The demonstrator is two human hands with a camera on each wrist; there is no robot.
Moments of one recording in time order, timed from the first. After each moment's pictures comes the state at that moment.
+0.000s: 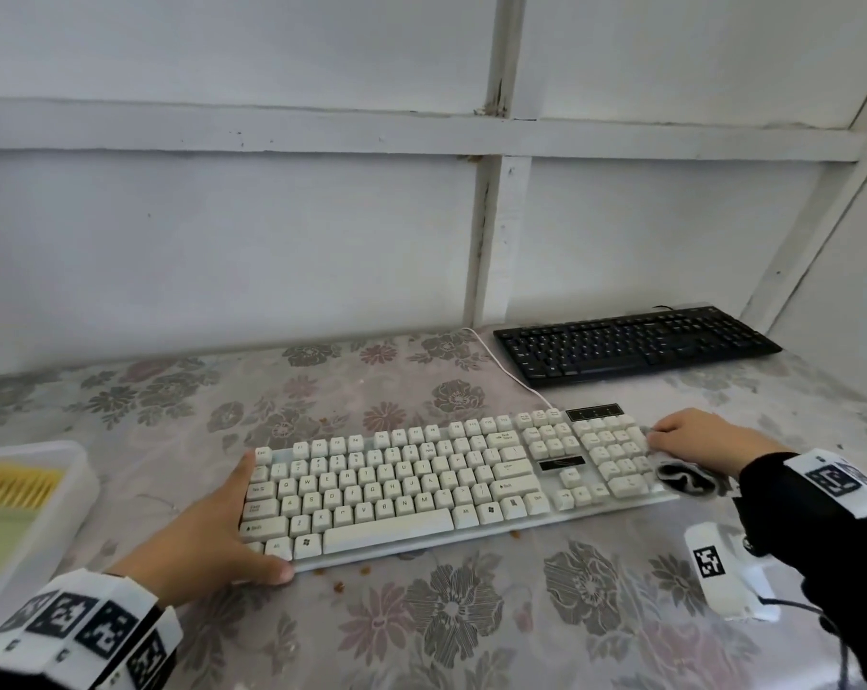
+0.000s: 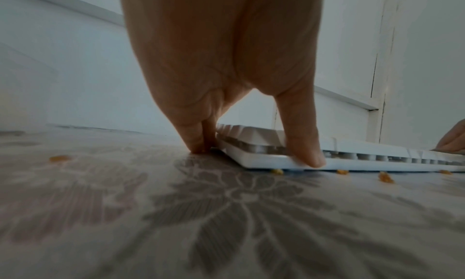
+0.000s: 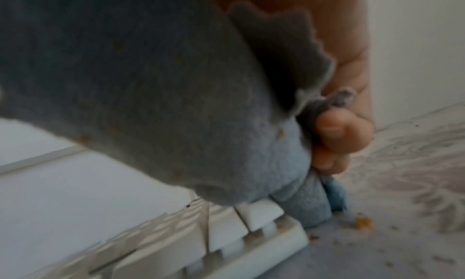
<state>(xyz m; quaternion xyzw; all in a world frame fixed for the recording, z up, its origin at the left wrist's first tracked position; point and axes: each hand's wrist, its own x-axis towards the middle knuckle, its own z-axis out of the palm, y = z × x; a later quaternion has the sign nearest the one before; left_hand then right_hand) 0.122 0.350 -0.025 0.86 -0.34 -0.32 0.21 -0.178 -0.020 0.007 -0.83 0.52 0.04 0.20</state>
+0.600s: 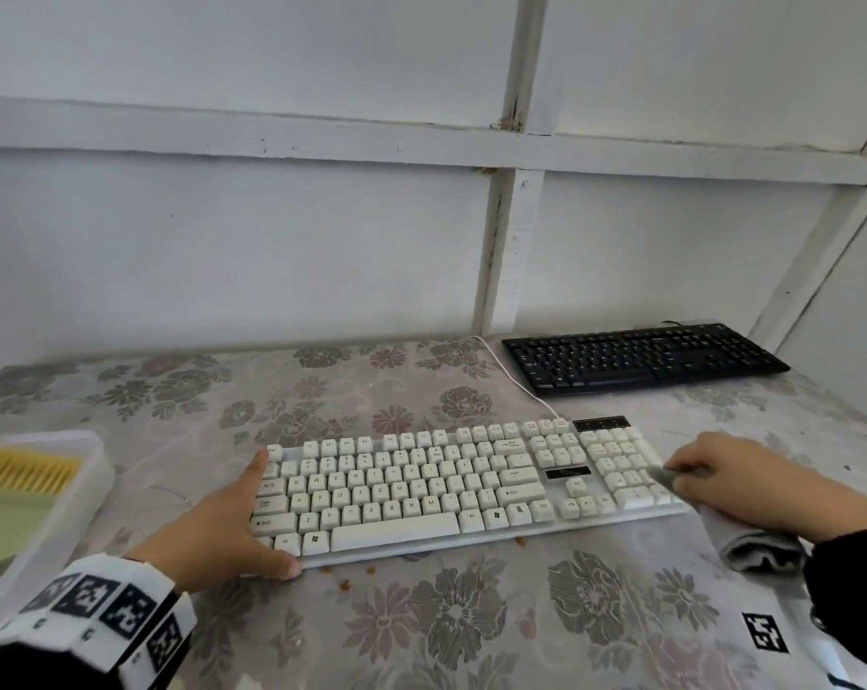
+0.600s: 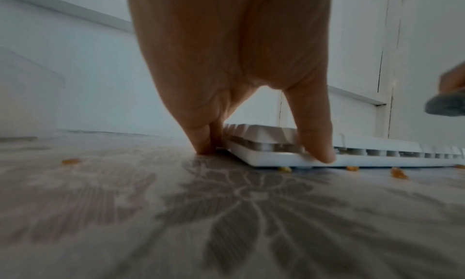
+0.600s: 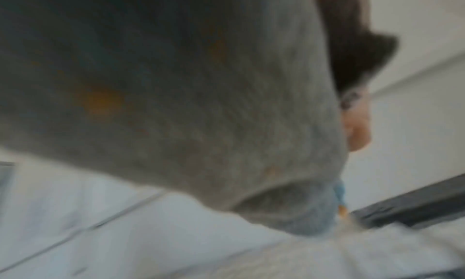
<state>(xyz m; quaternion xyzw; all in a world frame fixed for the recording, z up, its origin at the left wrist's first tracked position) 0.117 0.348 -0.020 0.87 -0.33 -0.32 0.19 -0.200 0.033 0.047 -0.91 0.40 0.09 0.11</state>
